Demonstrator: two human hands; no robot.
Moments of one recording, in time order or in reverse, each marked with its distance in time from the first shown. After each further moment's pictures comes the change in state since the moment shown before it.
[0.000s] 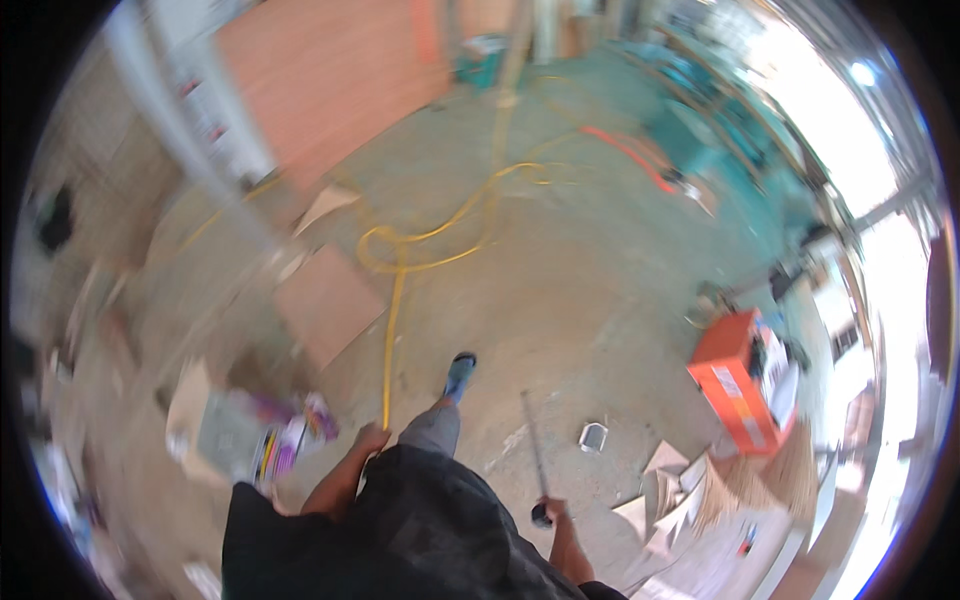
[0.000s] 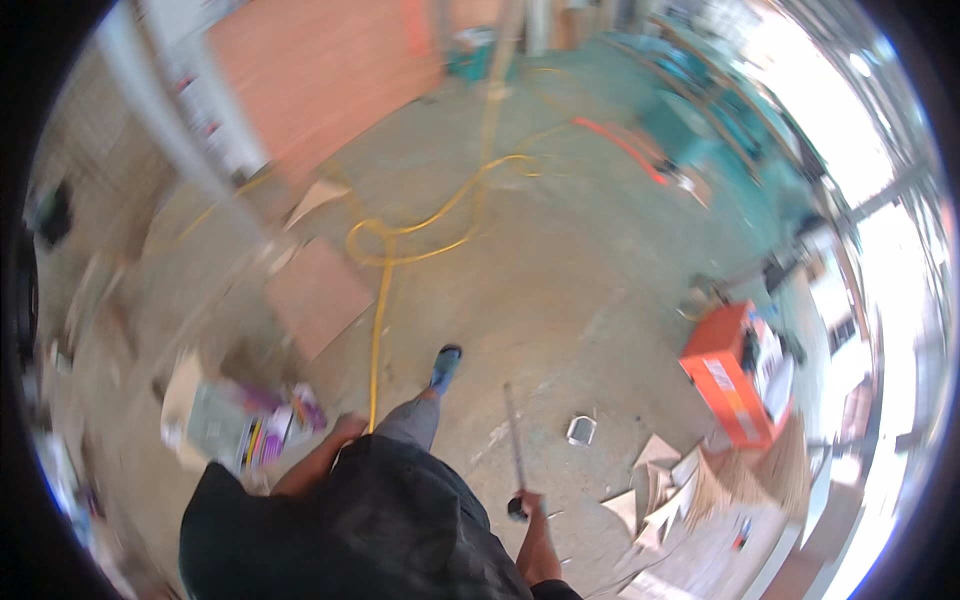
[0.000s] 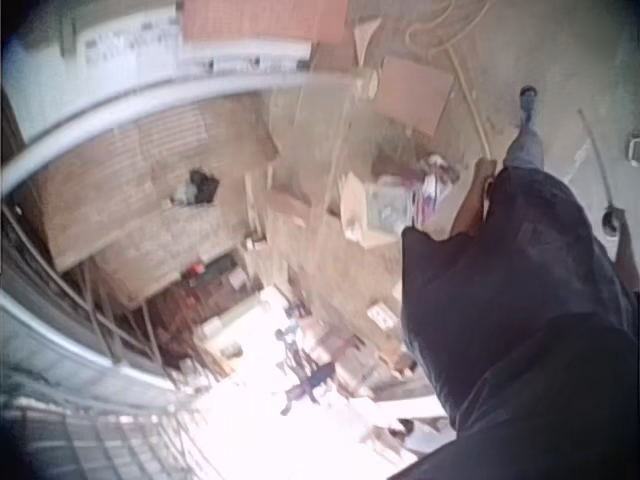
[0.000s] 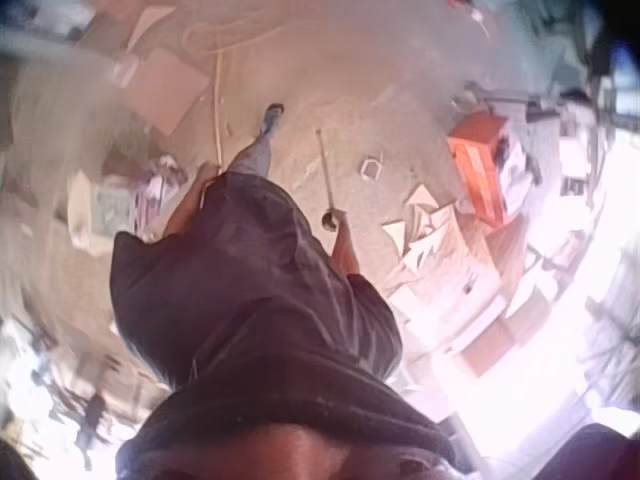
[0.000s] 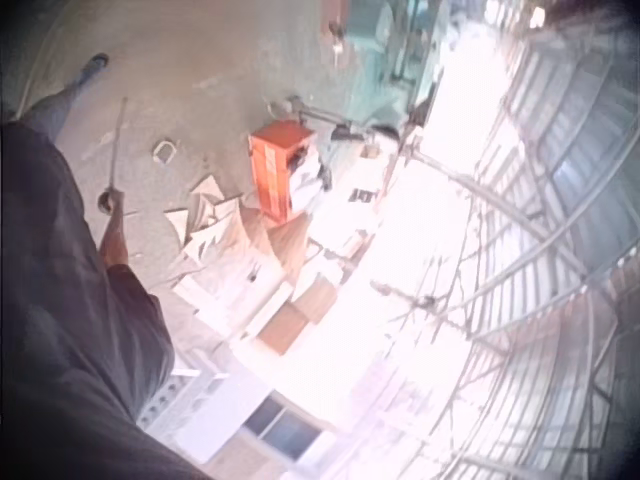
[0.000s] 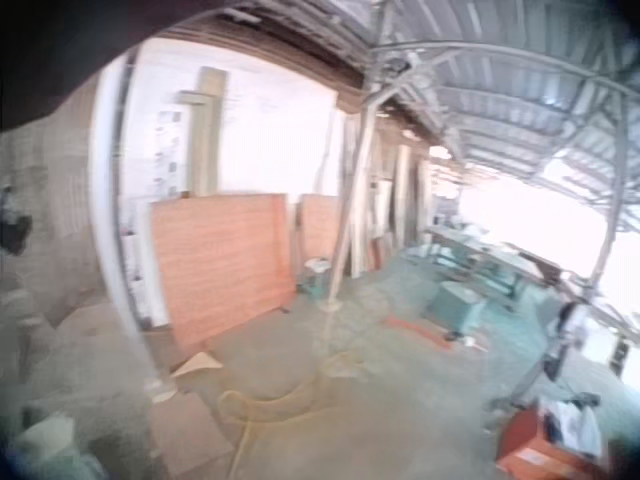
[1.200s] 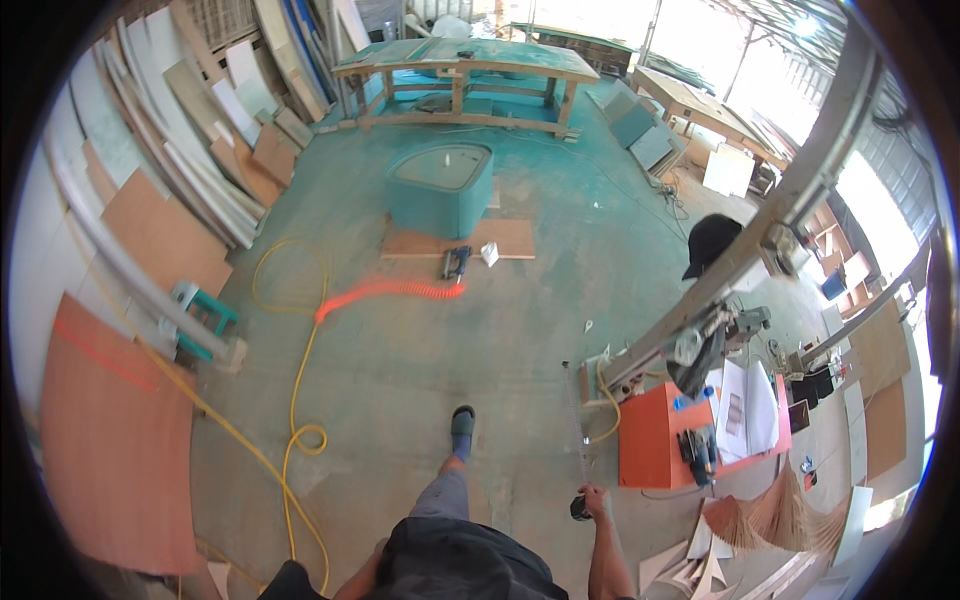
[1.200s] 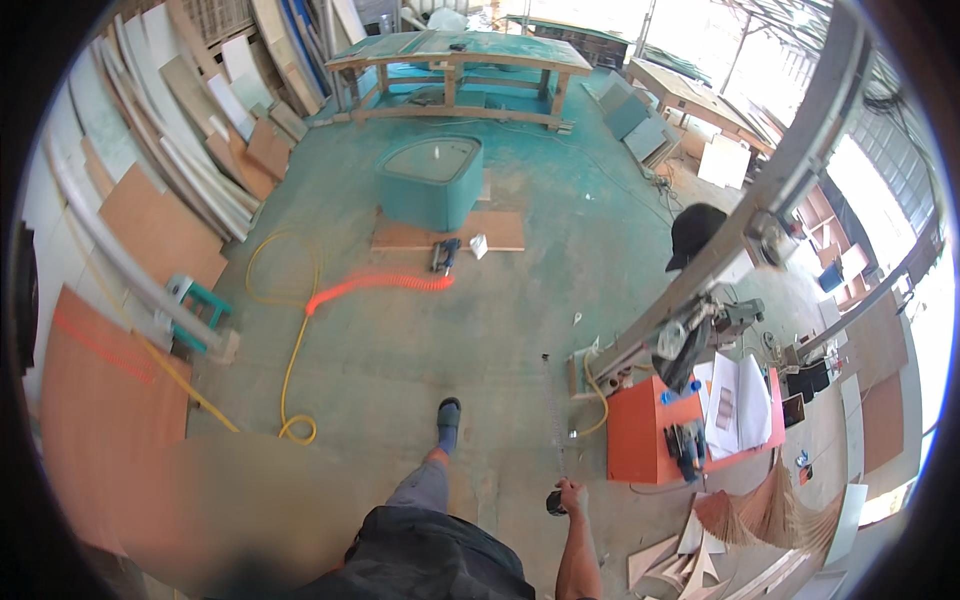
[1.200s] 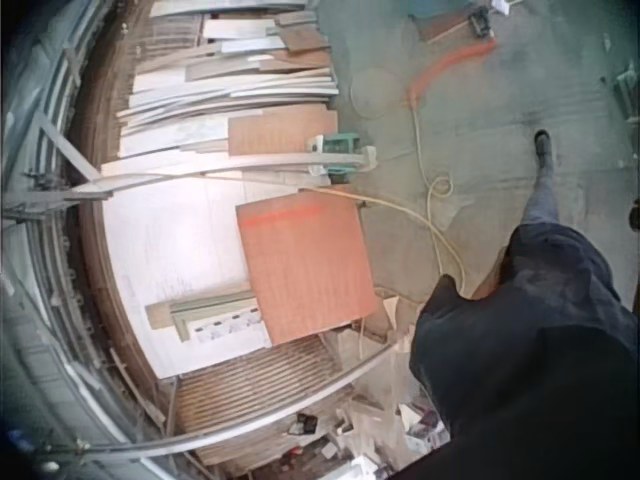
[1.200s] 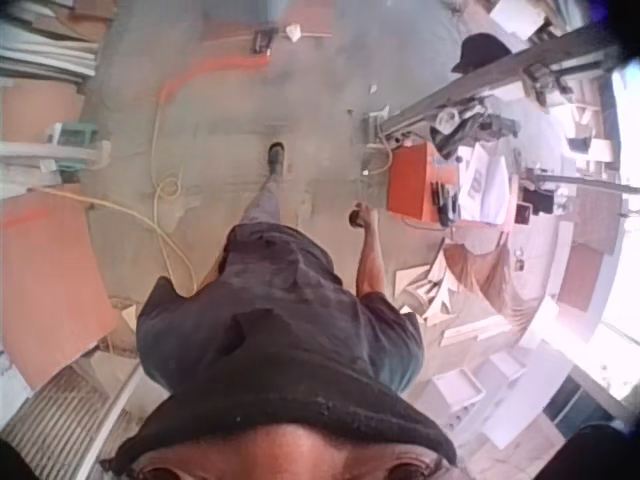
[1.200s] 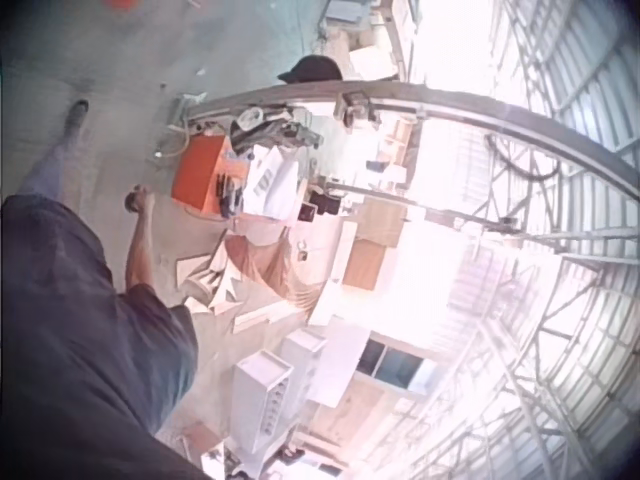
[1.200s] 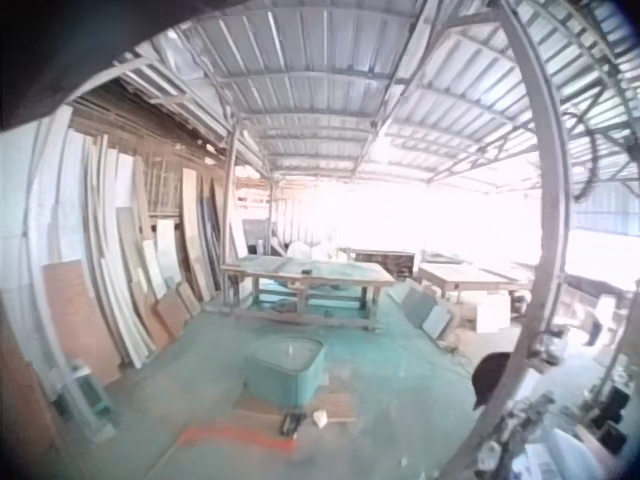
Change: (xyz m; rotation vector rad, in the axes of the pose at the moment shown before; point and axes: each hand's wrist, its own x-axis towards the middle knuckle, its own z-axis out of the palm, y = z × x) left_hand 0.706 1.161 -0.114 0.400 -0.375 0.281; right_hand 0.651 -0.384 -1.023 0.431 0.671 0.231
